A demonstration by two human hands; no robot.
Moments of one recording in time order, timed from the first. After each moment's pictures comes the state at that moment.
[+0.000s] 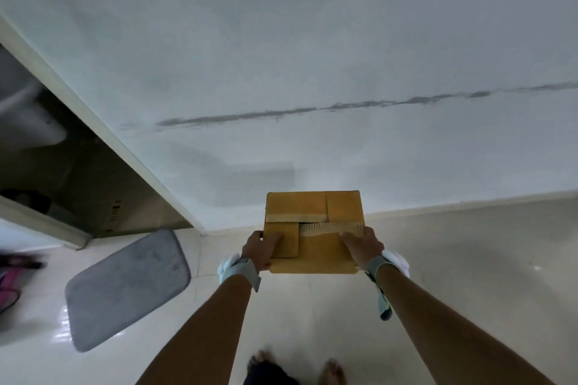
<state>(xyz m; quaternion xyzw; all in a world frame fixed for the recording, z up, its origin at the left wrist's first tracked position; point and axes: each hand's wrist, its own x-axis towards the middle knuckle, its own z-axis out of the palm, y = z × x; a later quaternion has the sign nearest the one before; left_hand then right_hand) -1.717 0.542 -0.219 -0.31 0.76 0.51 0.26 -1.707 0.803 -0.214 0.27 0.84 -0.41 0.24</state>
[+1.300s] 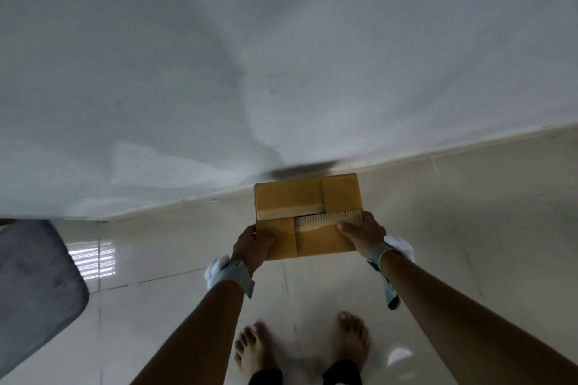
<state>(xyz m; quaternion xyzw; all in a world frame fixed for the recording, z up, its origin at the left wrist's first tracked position) -1.903 0.641 -0.717 -0.34 0.73 0.45 0.38 -1.902 0.902 -0.711 0.35 0.79 -0.37 0.33</state>
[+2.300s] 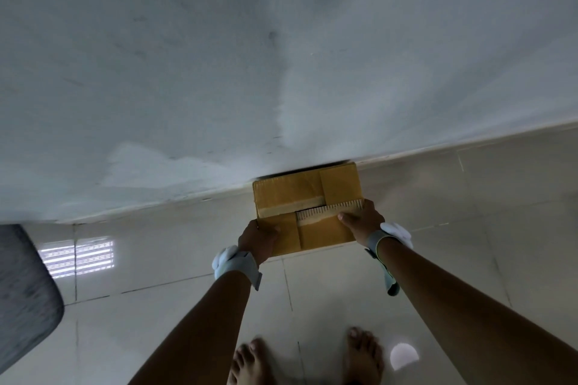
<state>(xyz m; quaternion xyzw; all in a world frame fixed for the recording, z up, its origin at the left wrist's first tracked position) -1.936 0.651 -0.814 -0.33 0.77 0.37 0.41 -1.942 0.899 -0.823 0.33 0.82 -0.32 0.34</state>
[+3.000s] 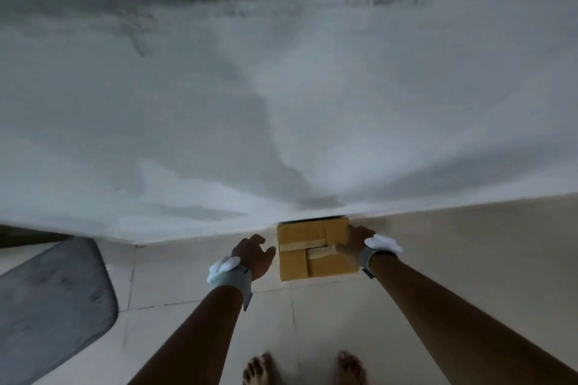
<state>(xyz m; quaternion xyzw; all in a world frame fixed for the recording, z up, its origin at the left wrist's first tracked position) -1.952 0.601 -0.569 -0.19 0.88 0.23 0.36 -1.980 0.861 -0.573 0.09 0.90 -0.07 0.42</state>
